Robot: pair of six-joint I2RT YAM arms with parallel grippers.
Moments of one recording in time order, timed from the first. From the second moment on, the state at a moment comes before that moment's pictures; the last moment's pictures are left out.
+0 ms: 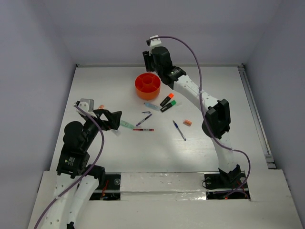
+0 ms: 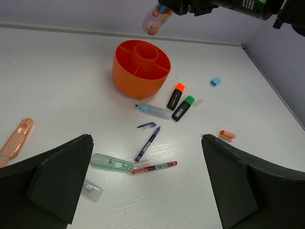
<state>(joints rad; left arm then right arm) -0.23 0.44 0.68 -0.32 0.14 -0.32 0.65 2.20 2.19 -0.21 0.28 0.02</state>
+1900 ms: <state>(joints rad) -0.21 0.43 0.68 -0.30 0.16 -0.32 0.67 2.19 2.14 -0.30 0.11 0.03</state>
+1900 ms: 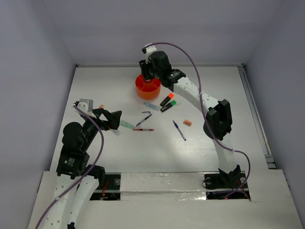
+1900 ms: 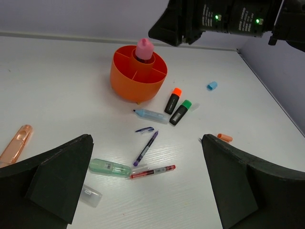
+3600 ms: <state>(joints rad) -0.21 0.33 0.68 -0.39 -0.19 -0.39 0.97 2.35 1.92 -0.48 -0.12 -0.10</state>
